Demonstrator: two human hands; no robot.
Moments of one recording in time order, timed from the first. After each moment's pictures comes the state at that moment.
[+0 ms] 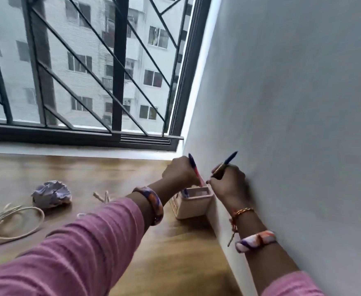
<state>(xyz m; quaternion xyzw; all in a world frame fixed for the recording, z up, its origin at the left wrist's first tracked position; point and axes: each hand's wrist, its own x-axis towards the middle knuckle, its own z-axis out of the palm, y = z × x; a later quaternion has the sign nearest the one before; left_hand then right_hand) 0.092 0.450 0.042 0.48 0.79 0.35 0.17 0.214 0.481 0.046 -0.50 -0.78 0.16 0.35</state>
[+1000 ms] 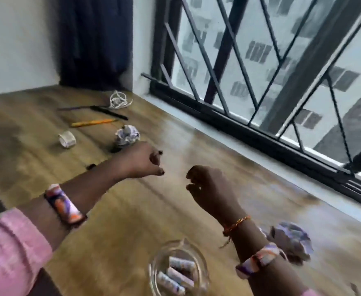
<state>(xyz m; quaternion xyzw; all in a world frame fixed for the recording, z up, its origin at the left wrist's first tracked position) -0.265 -0.012 0.007 0.15 0.95 0.27 0.10 -0.202 0.170 -0.022 0.05 -0.97 0.21 0.07</state>
